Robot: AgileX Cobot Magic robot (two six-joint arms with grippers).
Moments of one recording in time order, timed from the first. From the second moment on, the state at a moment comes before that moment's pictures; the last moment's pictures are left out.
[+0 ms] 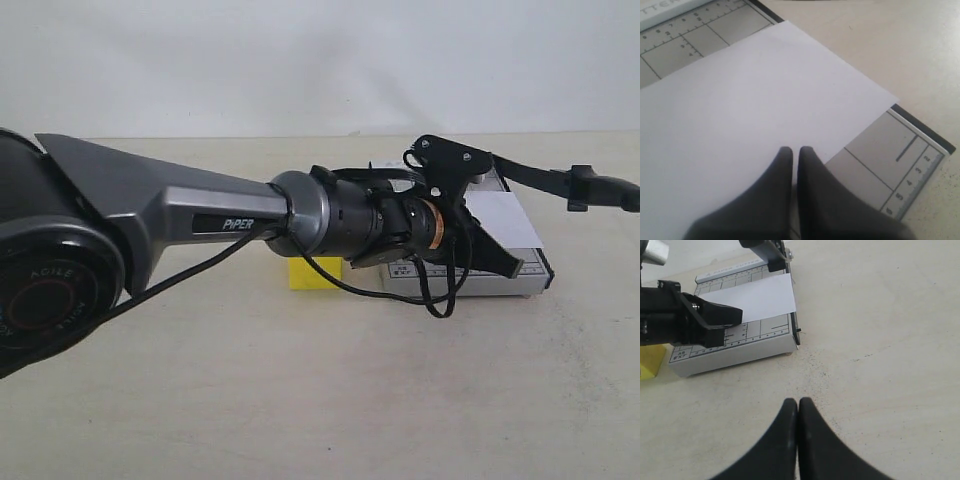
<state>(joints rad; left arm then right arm) -0.86 2.43 -1.77 0.59 0.06 -0.69 0.08 0.43 0.00 0.08 0.10 0.21</state>
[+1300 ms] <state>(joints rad) -0.86 2.54 -1.92 0.59 -0.05 -0.78 0.08 0.43 0.00 0.08 0.10 0.21</state>
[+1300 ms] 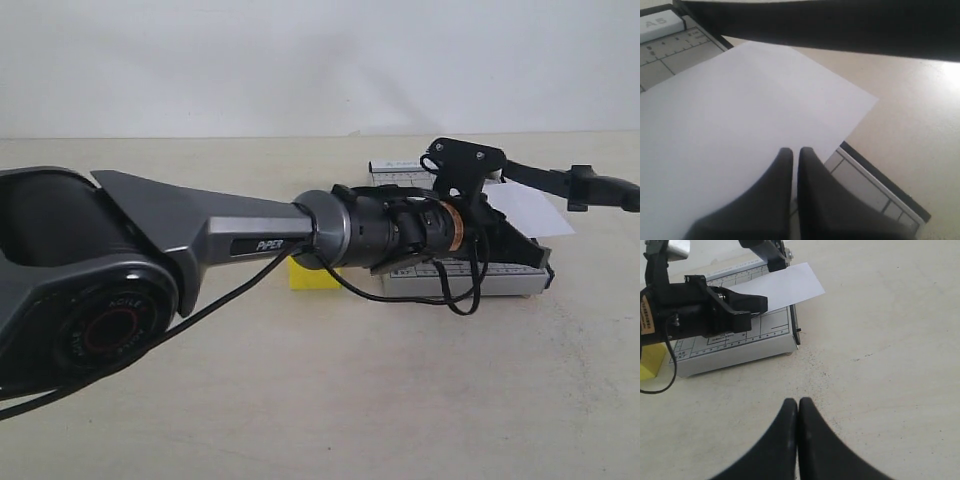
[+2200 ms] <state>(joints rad) -0.88 2.20 -1.36 -0.17 -0.38 -0.39 0.08 0.43 0.00 0.08 0.10 0.21</state>
